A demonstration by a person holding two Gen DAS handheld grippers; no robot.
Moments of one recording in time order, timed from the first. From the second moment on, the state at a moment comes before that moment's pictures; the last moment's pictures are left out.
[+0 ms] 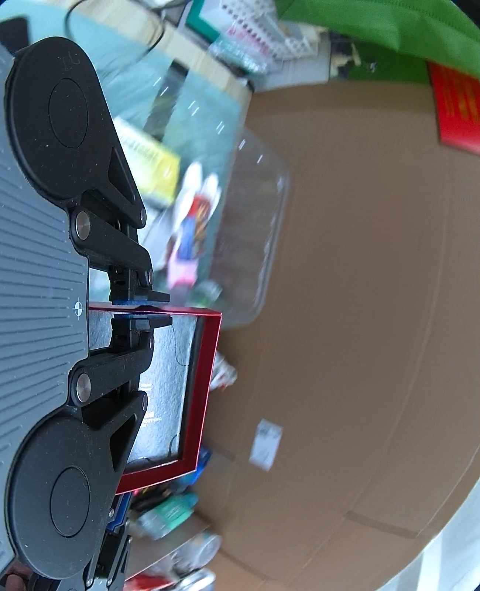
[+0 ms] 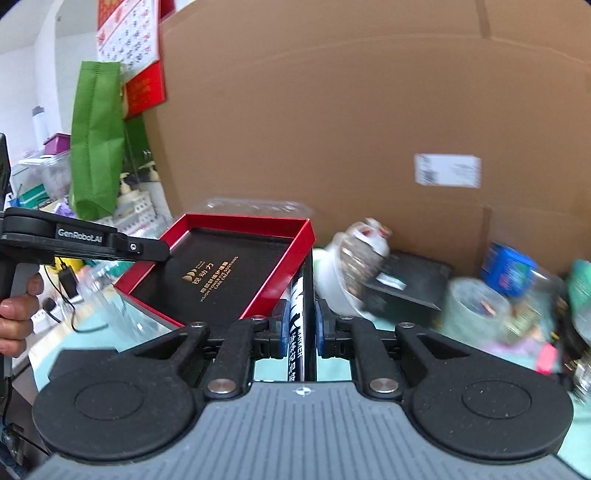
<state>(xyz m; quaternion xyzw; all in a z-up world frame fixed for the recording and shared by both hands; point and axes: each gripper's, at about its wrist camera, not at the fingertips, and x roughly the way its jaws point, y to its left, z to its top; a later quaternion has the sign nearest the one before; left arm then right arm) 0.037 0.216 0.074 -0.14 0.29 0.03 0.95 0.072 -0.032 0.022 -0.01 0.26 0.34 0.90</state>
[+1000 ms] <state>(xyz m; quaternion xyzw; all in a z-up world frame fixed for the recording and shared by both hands) 0.156 0.375 0.029 -0.18 0.31 0.05 0.93 0.171 0.150 -0.005 -0.06 0.32 0.33 0.89</state>
